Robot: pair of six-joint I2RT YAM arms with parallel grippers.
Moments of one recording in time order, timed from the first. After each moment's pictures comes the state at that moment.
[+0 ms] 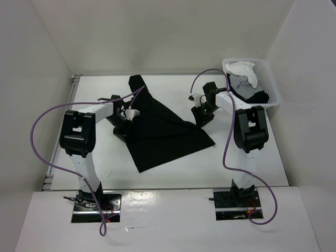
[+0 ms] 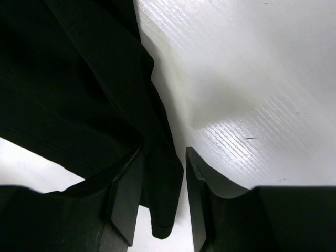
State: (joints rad) left arm -0.12 1.96 1.29 -0.91 0.40 0.29; right arm 0.22 2.00 1.48 -0.82 -0.36 -0.36
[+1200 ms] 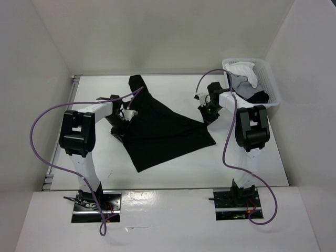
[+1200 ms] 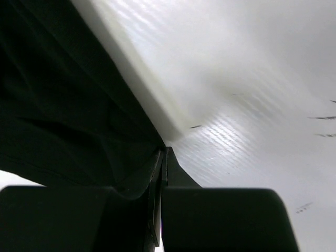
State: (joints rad) left arm -0.11 1.96 1.30 -0.93 0.32 0.28; right arm 0.17 2.02 1.46 -0.77 -0.26 -0.36
